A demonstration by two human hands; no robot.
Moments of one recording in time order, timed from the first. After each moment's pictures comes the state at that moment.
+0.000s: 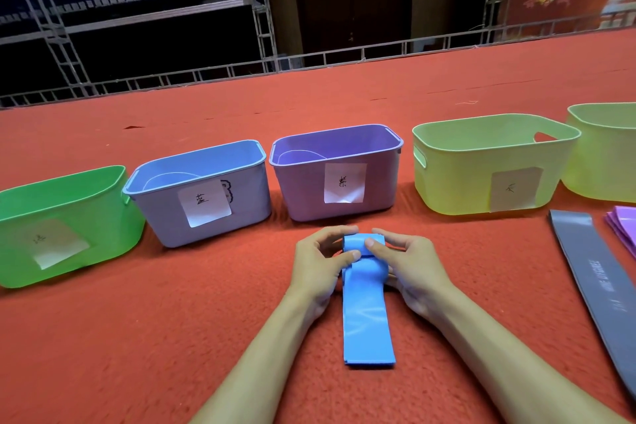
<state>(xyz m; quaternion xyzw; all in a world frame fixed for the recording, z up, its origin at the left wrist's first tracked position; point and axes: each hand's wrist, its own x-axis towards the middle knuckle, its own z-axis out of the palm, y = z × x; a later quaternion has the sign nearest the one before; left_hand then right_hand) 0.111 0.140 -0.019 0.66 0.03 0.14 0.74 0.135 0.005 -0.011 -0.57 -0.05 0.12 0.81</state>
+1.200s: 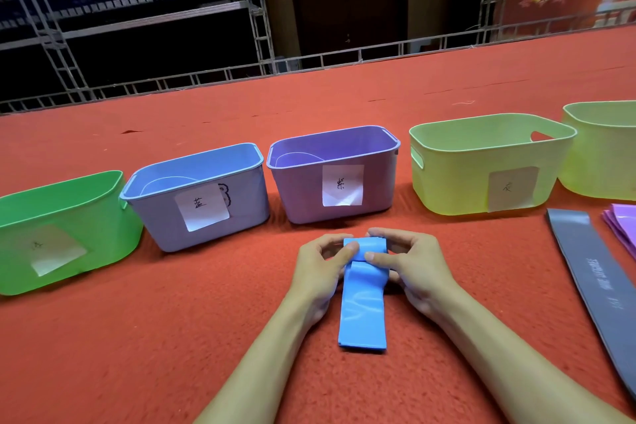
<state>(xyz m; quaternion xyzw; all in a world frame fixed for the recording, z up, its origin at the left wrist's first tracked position) 0.114 0.137 -0.020 0.65 0.07 0.11 0.75 0.140 -0.002 -0.013 -0.58 -0.07 0.09 0.81</state>
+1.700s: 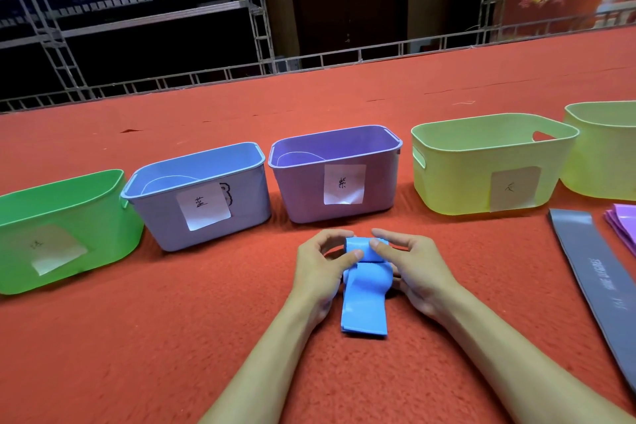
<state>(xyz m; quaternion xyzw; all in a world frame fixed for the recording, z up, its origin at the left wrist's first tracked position) 0.112 0.137 -0.019 0.67 0.07 0.14 0.73 0.135 0.001 -0.006 -0.59 -0.04 0.14 0.80</state>
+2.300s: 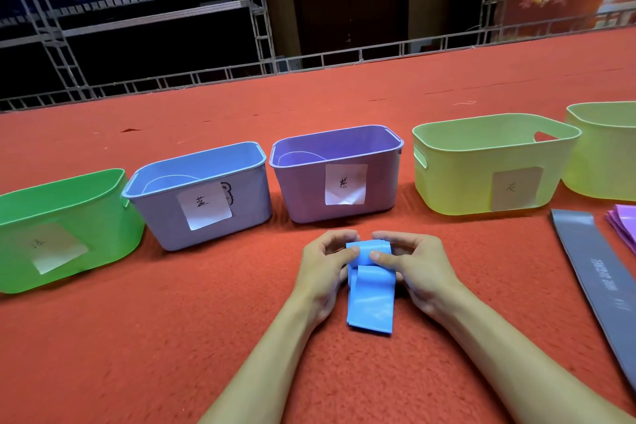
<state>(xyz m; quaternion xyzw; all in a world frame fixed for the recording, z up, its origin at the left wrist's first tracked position) 0.109 0.134 -0.010 0.60 0.07 0.08 0.79 0.140 -0.002 -0.015 -0.61 -0.06 0.09 0.79</state>
